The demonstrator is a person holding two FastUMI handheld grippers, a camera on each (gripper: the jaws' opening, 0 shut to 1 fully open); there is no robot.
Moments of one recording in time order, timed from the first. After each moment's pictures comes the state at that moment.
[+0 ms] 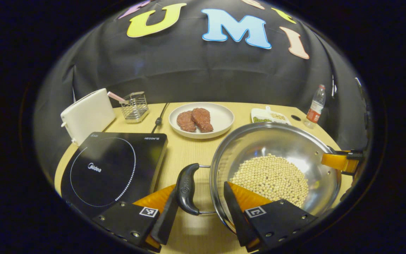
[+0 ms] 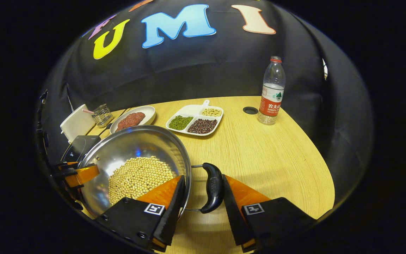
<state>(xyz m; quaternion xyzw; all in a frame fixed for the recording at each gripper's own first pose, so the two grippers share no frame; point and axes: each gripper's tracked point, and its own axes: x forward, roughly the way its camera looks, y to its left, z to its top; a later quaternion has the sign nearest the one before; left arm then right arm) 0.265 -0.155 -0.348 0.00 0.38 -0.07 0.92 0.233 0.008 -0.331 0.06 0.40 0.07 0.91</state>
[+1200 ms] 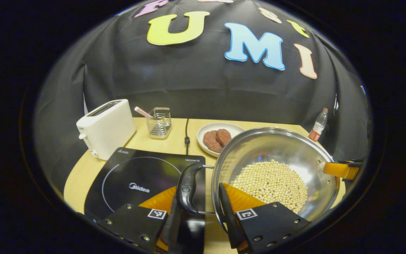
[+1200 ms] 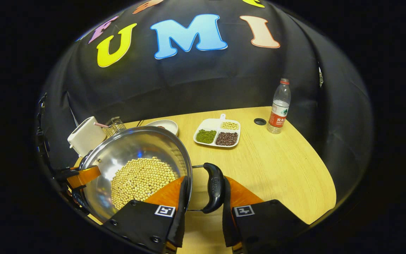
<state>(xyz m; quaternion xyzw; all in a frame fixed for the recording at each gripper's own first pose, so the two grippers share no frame) 0.282 -0.046 -0.267 -0.03 0.33 -0.06 0.94 0.214 0.105 -0.245 0.07 0.37 0.04 0.92</state>
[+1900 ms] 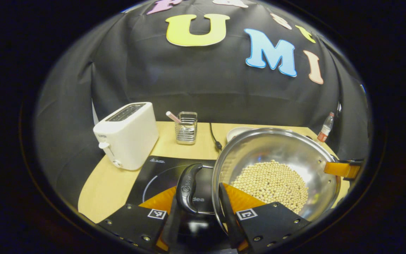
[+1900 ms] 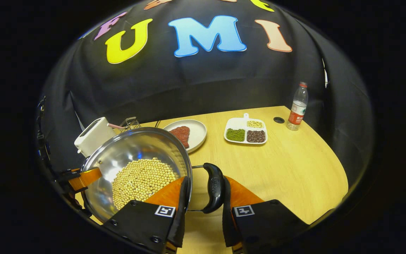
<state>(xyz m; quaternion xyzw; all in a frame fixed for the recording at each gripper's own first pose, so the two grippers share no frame) 0.294 0.074 -0.265 -0.02 0.33 -0.05 0.94 0.212 0.214 -0.235 0.08 0.37 0.05 0.92</state>
